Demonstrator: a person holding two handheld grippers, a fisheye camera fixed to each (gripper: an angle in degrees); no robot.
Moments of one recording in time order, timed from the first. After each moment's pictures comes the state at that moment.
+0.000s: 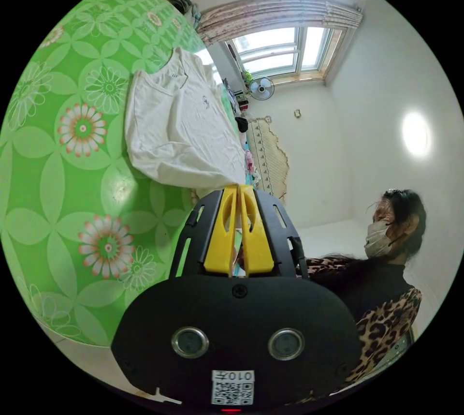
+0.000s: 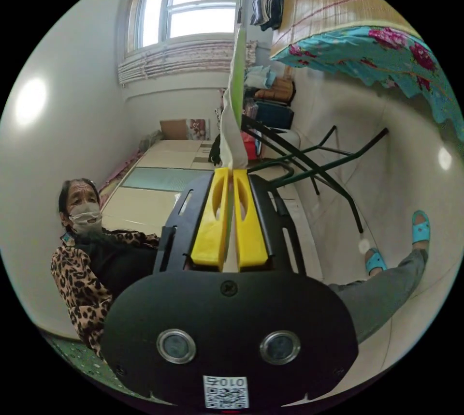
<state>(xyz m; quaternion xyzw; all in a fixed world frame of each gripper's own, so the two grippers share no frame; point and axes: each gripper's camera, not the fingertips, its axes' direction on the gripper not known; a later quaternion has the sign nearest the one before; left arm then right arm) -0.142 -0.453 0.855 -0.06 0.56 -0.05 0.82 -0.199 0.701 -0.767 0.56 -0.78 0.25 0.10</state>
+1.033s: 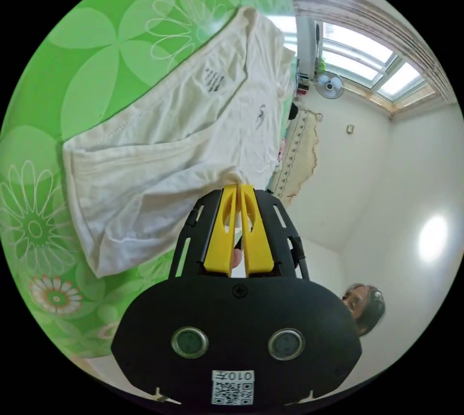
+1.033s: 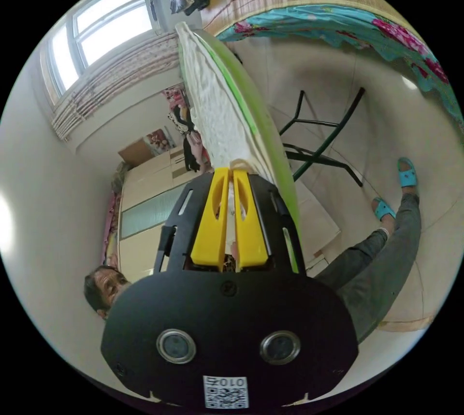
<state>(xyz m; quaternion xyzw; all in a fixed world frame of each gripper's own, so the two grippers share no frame) -0.023 -0.715 0.976 -0.28 0.53 -0.15 0.79 0.070 0.479 -0.776 0.35 -0.90 0.23 0.13</state>
